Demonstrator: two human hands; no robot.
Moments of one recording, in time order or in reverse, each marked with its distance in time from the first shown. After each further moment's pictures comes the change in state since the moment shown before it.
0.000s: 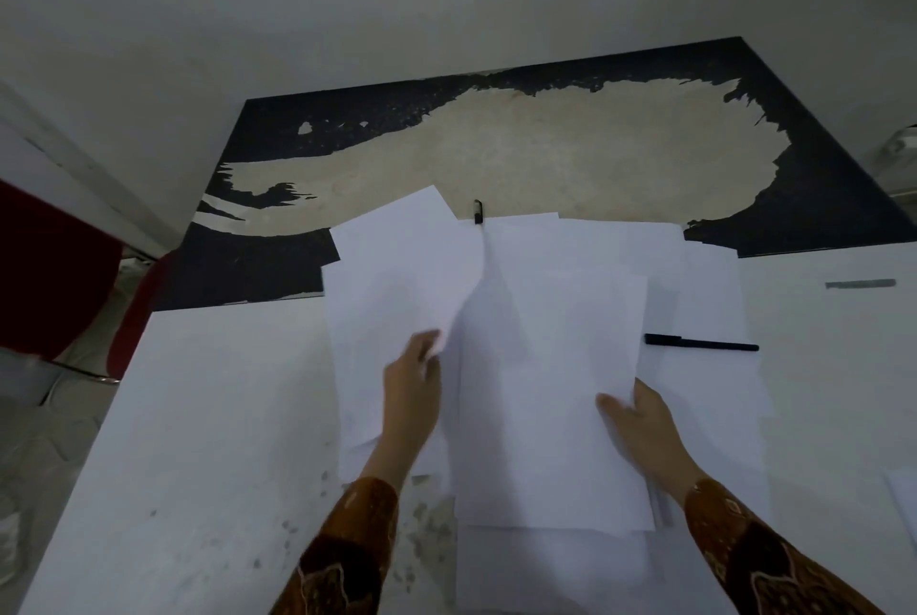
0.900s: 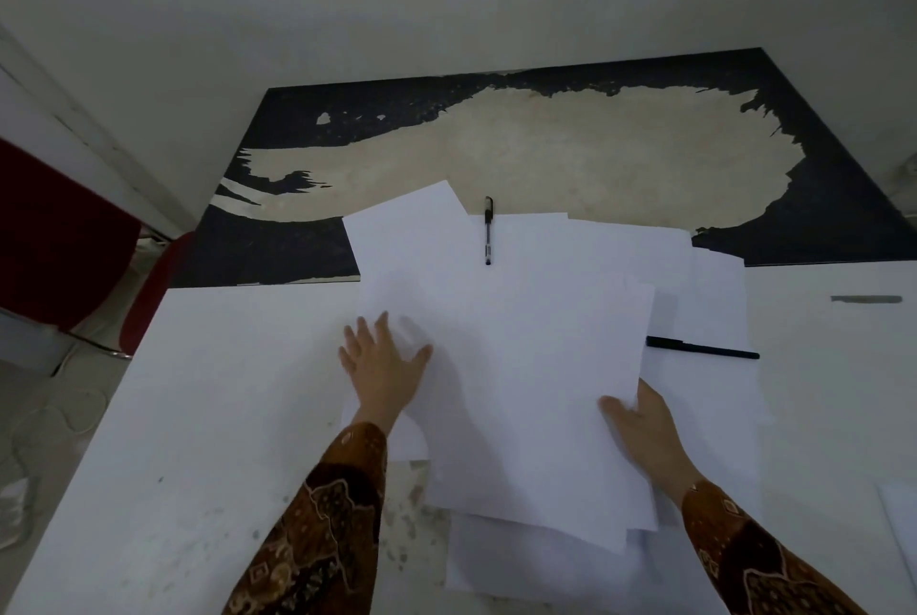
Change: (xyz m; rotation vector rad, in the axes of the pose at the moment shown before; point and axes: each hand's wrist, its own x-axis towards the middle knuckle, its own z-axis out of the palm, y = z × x) left_hand 0.021 -0.039 -0.010 0.486 -0.054 -0.269; right_hand -0.005 -0.003 -0.004 -0.023 0.005 -0.030
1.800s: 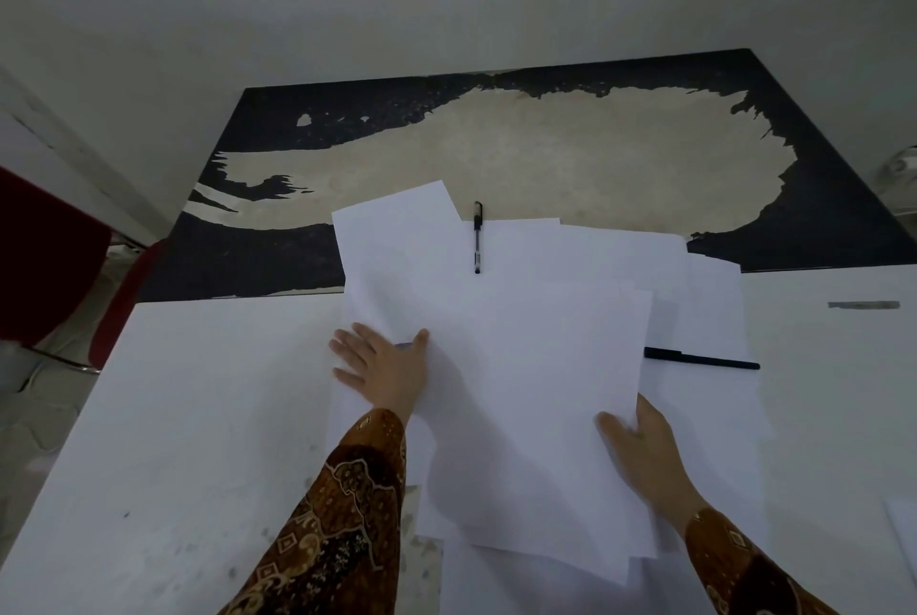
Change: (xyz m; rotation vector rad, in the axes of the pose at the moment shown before) left_hand 0.028 0.034 0.027 -0.150 -0.052 -0.308; right_hand 0.003 0.007 0.002 -0.013 0.038 -0.039
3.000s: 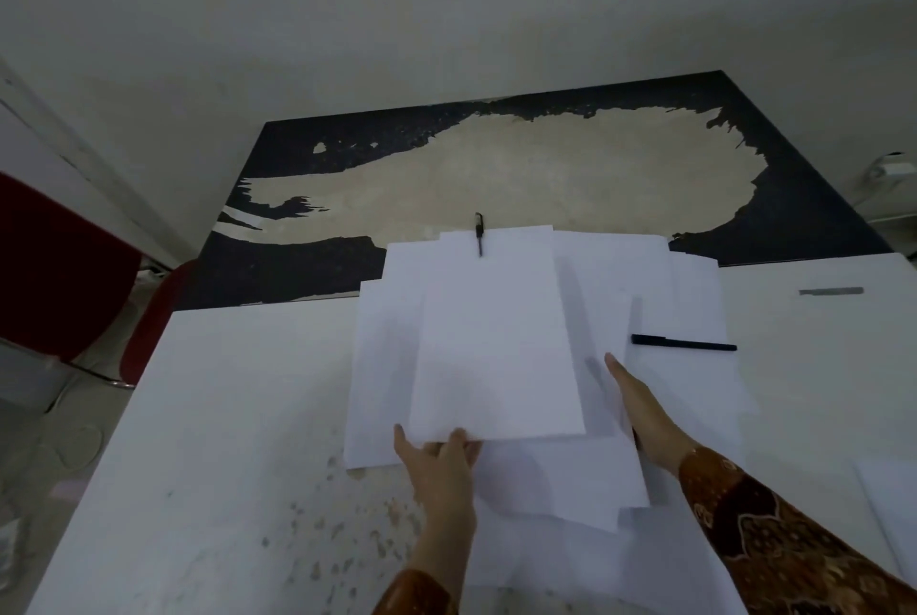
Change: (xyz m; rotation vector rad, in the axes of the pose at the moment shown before) left_hand -0.168 -0.033 -0.008 -1.283 -0.075 -0.332; right_hand 0.003 -0.030 -0.011 0.245 -0.201 0.312
